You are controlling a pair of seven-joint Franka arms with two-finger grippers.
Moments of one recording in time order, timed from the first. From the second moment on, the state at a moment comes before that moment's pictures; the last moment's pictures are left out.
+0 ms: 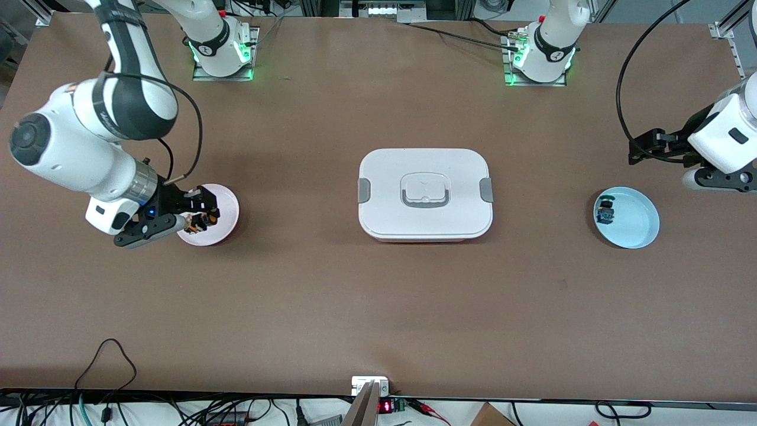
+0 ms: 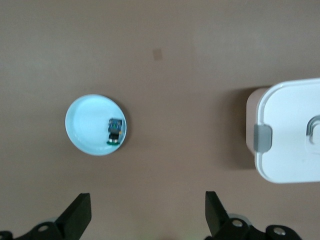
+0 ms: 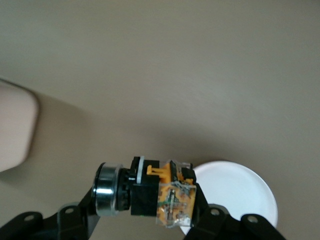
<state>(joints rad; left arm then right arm) -0.02 0.17 -0.05 -1.38 0.04 1.46 -0.01 0.20 0.25 -0.04 -1.76 0.31 2.07 -0.34</state>
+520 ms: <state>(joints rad) 0.00 0.18 -0.04 -1.38 0.03 1.52 0.09 0.25 0.14 0.00 -1.71 0.53 1.96 -0.68</state>
